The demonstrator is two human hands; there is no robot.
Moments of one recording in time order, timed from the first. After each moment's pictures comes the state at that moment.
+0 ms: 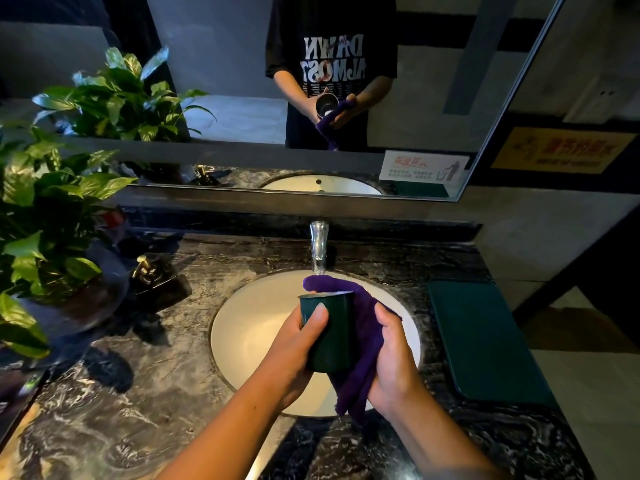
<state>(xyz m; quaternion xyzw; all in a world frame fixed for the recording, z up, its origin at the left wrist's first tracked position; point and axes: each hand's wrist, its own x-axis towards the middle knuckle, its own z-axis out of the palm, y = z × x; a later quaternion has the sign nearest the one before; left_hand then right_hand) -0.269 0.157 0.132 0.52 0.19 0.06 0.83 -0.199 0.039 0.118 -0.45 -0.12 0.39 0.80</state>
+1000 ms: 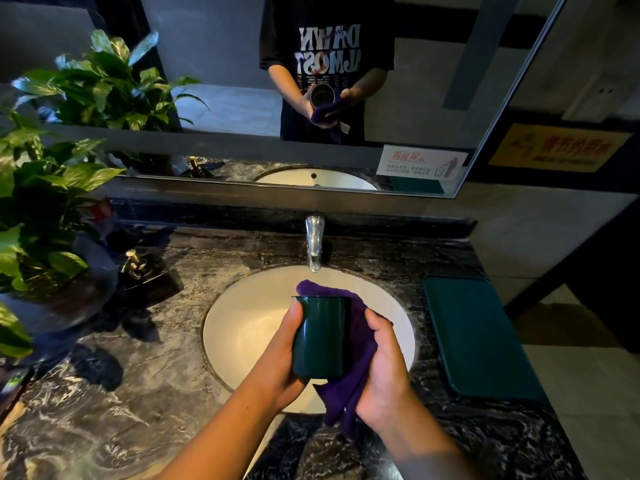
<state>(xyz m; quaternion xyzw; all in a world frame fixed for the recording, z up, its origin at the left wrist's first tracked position) -0.272 0.163 0.112 0.43 0.18 0.03 0.88 -0.210 0.038 0.108 -0.41 0.05 0.42 0.81</state>
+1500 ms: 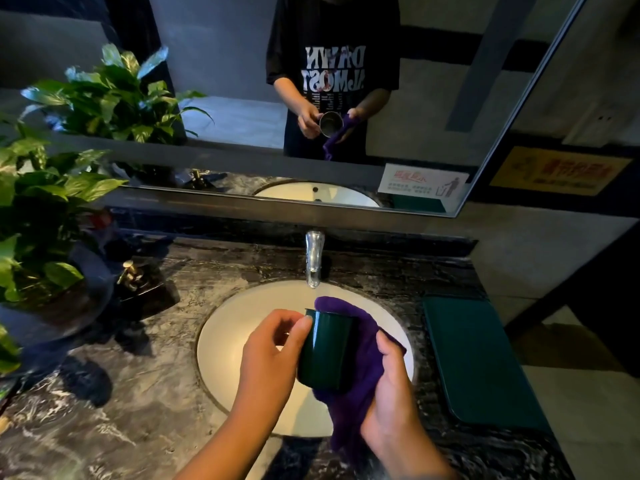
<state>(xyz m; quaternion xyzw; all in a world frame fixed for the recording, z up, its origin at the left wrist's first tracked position) -0.269 0.170 0.121 0.71 0.30 0.25 0.58 -0.204 0.037 0.112 -0.41 0.00 0.40 0.82</state>
